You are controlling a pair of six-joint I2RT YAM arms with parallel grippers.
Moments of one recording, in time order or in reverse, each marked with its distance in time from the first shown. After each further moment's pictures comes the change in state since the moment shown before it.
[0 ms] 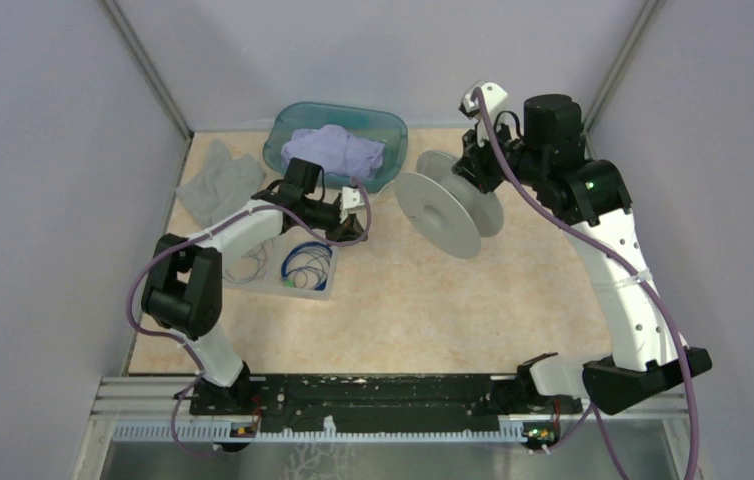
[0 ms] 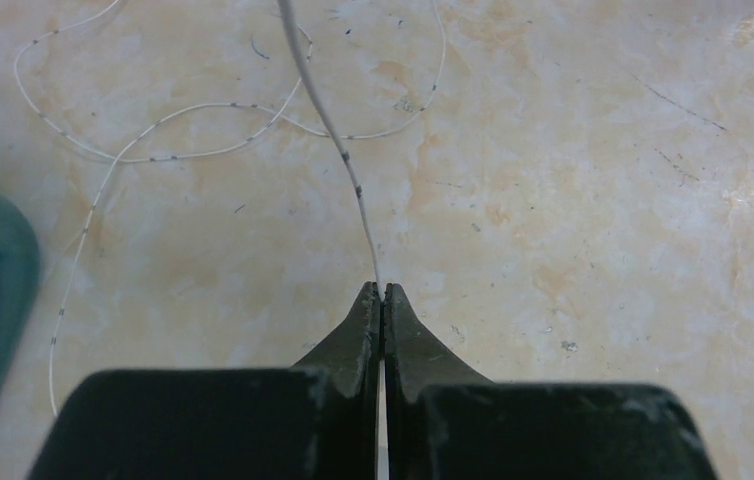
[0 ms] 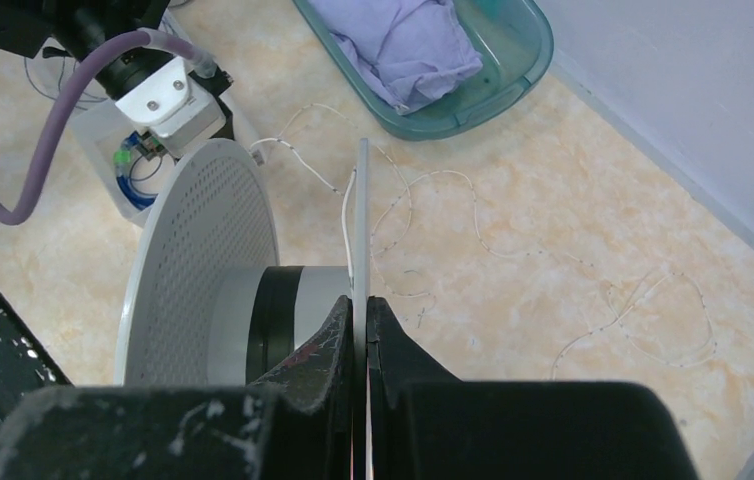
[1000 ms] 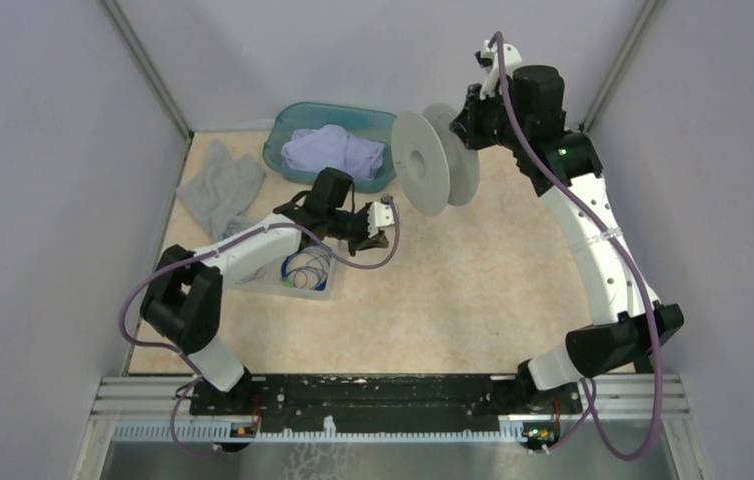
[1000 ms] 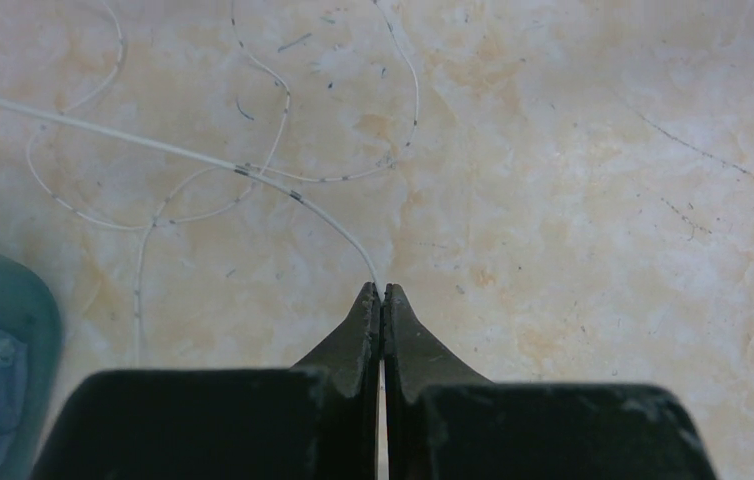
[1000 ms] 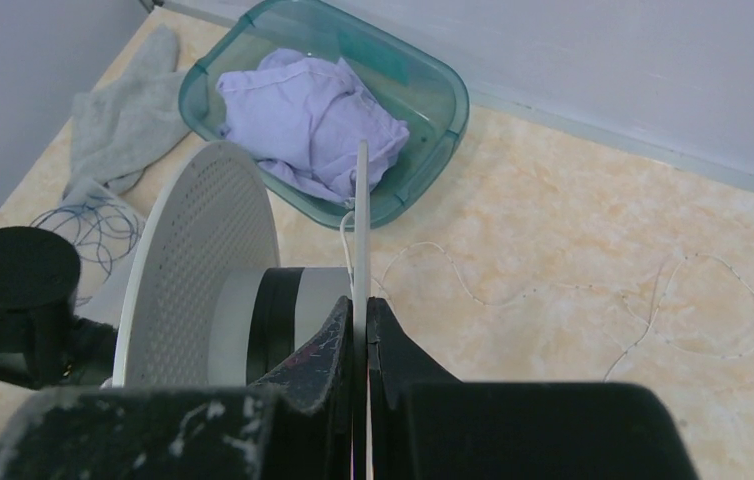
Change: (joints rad) left arm -0.192 -0.064 -0.050 0.111 -0.241 -0.103; right arm -0.052 0.181 0.095 0.216 0.137 0.338
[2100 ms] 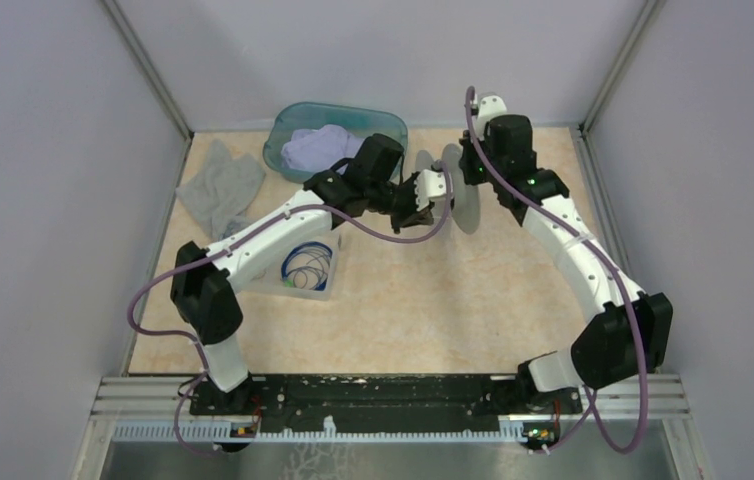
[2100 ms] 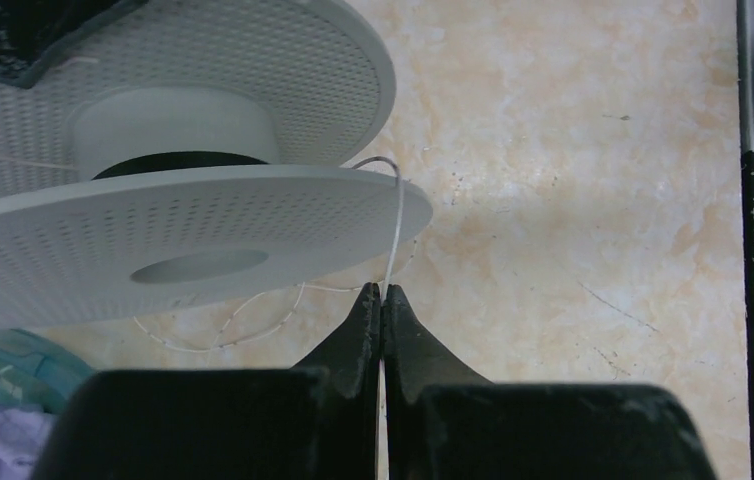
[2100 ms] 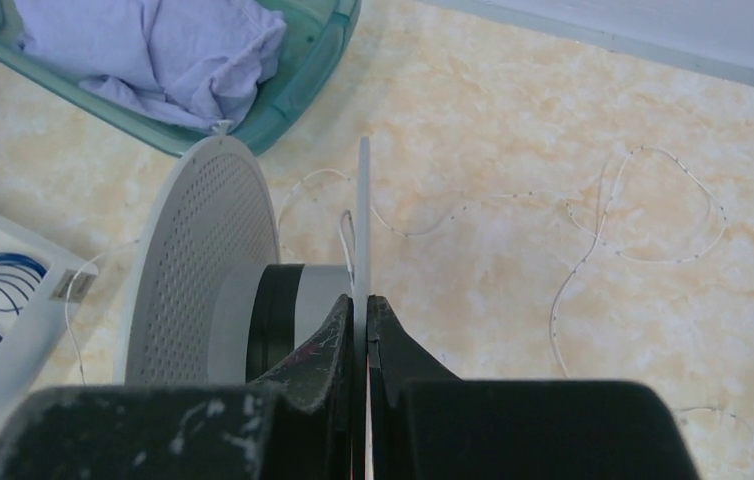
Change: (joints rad) left arm -0.206 0.135 0.538 -0.266 -0.138 -0.178; right arm 0.001 -0.049 -0.450 0.282 0.209 -0.044
